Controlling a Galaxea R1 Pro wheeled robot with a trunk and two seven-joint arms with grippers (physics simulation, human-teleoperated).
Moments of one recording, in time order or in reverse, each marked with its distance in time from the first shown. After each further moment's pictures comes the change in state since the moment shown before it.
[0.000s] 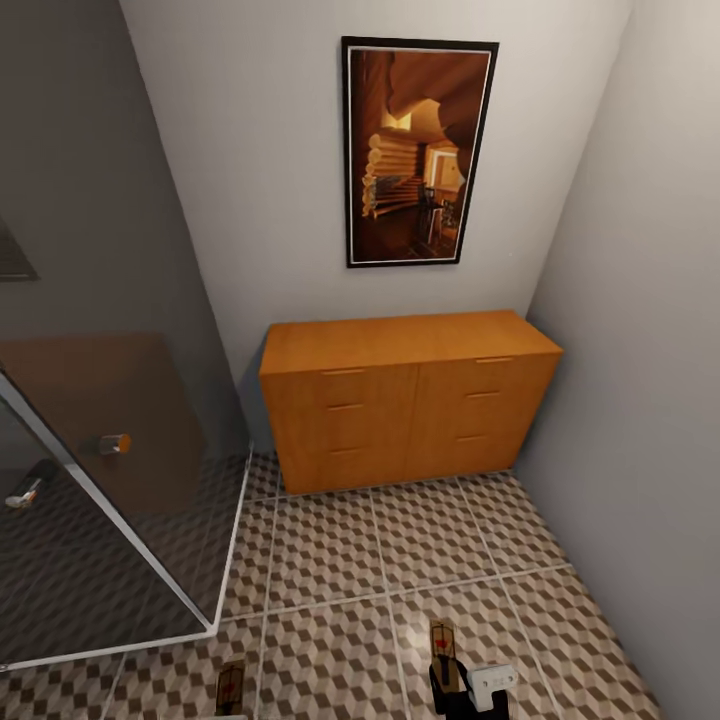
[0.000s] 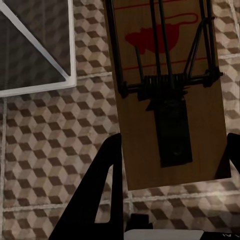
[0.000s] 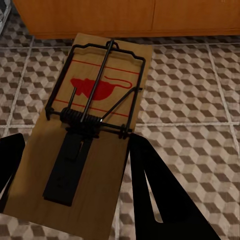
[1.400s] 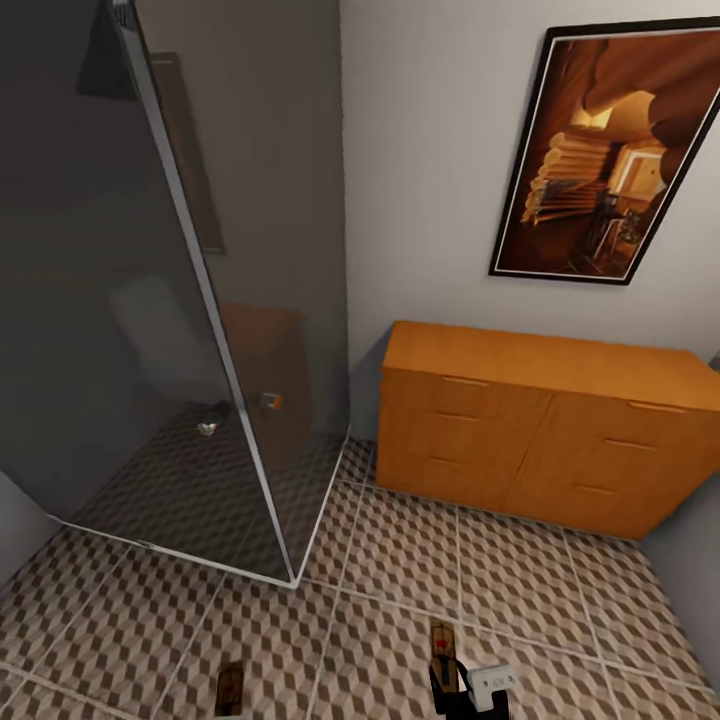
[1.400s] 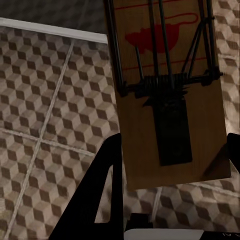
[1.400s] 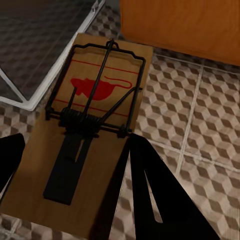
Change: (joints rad) left arm 0.000 0.000 0.000 0.001 0.001 0.001 0.000; right arm 0.000 0.000 0.000 0.000 0.000 0.000 0.000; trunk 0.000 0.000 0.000
